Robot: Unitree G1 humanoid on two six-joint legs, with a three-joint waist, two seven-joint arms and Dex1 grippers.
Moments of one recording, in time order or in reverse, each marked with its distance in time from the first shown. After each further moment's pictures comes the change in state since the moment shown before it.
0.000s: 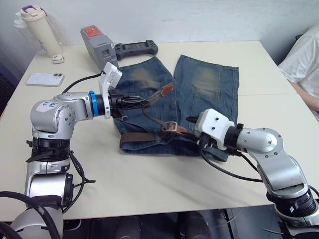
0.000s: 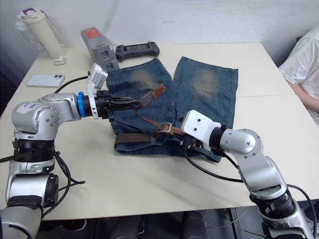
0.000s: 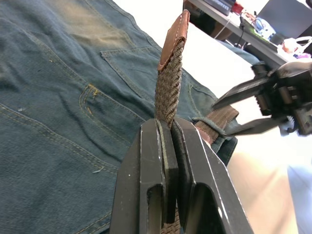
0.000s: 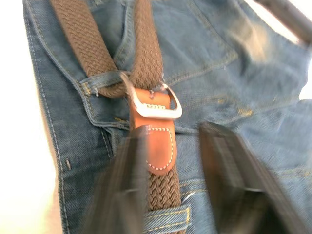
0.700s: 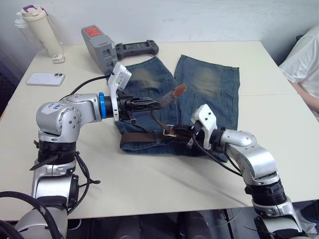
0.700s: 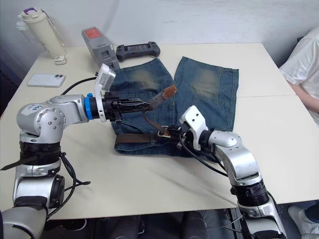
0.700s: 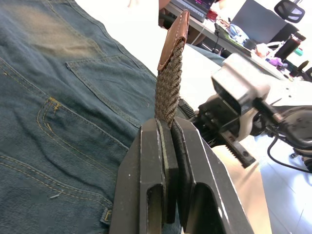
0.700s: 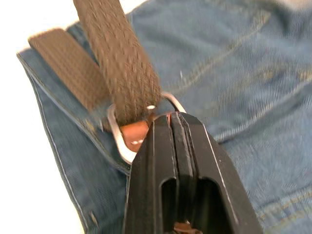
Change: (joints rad) left arm 0.005 -0.053 -0.003 -0.076 -0.084 0.047 0.047; right arm -0.006 0.166 -0.001 0.282 0.171 -0.056 -0.051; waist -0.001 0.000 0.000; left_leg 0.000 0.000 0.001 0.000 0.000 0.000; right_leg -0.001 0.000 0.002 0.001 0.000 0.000
